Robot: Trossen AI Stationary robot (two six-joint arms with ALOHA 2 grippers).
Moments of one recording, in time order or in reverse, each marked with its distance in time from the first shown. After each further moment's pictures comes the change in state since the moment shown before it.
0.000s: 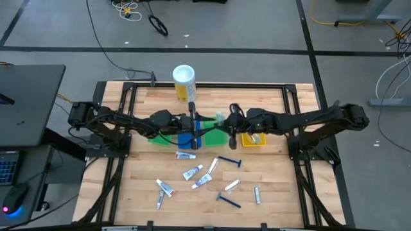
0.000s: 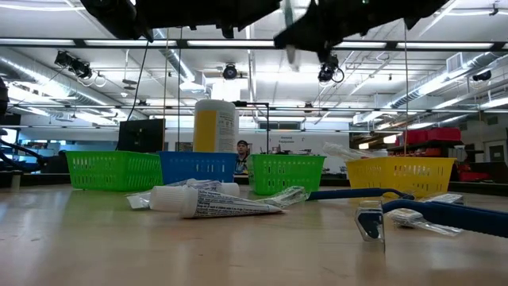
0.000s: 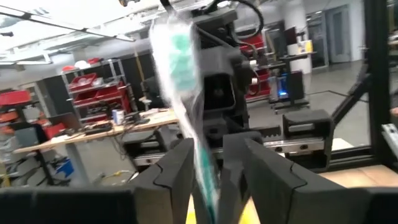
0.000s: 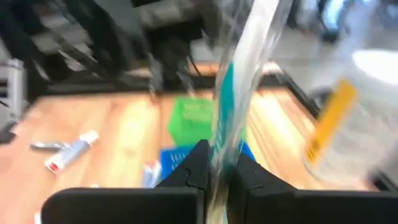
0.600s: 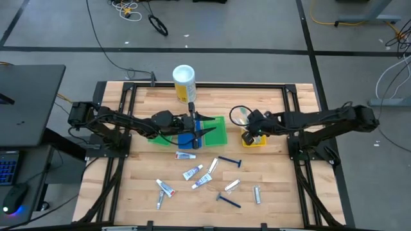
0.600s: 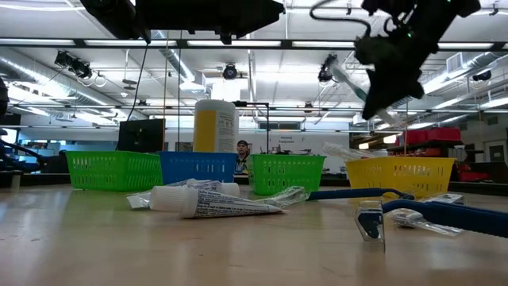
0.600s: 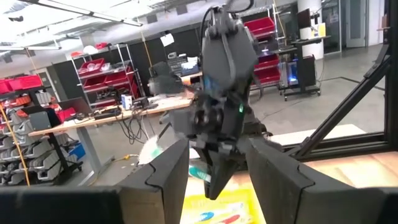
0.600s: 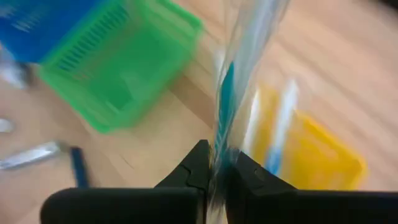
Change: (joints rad) left arm 0.000 0.000 0.000 -0.057 -0.047 -0.001; right arm -0.005 -0.157 -0.034 -0.876 0.229 0.697
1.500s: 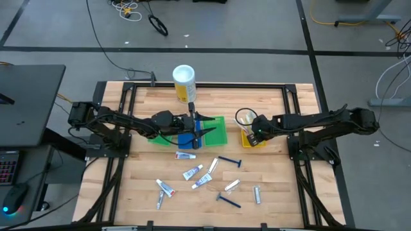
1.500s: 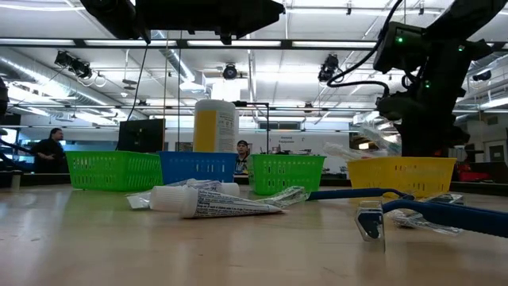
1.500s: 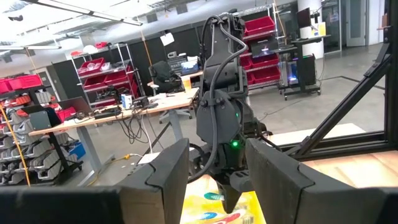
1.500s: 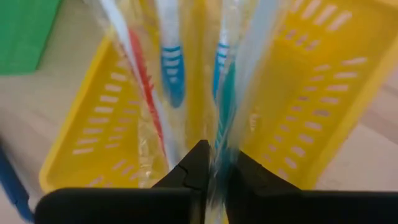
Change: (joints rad) left arm 0.000 0.000 0.000 -0.005 -0.001 0.000; right arm -0.119 0.000 -0.250 0.067 -0.221 0.184
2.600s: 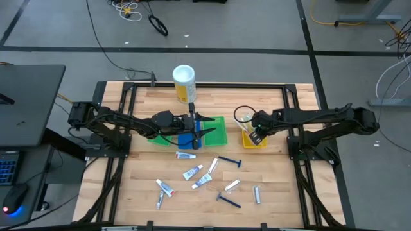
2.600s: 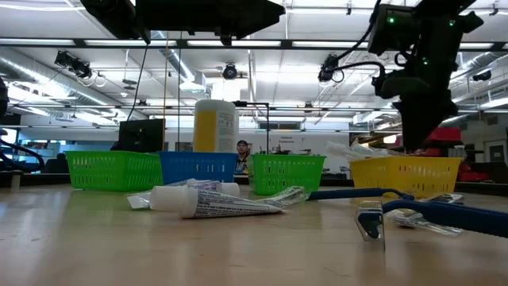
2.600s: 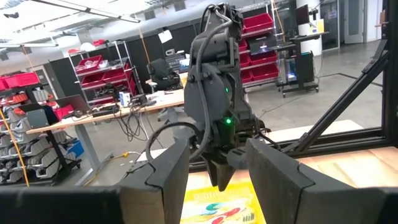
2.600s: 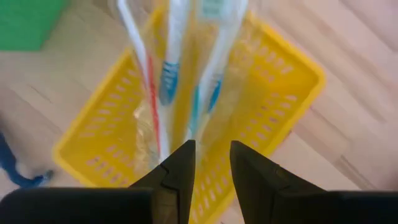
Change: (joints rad) left arm 0.000 0.000 0.000 -0.013 0.006 0.000; right arm -0.016 -0.001 0.188 -0.275 0.046 -0.181
